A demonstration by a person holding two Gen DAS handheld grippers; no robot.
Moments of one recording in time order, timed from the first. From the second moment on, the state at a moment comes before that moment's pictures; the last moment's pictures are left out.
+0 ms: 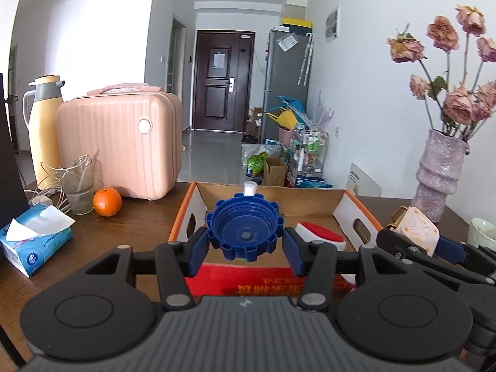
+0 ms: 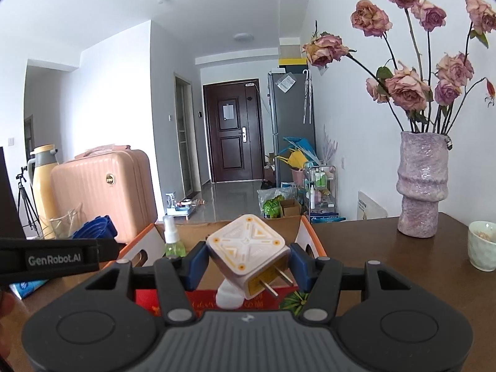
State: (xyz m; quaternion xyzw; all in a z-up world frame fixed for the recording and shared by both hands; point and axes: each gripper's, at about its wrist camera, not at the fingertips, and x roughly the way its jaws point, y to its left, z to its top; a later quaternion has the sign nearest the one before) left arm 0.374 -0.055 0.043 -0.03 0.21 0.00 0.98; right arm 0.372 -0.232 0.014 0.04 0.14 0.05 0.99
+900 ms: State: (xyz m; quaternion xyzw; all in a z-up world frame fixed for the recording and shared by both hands) left arm 0.487 -0.049 0.020 -0.03 0.25 0.04 0.97; right arm 0.497 -0.247 -0.007 0.07 0.20 0.04 0.98
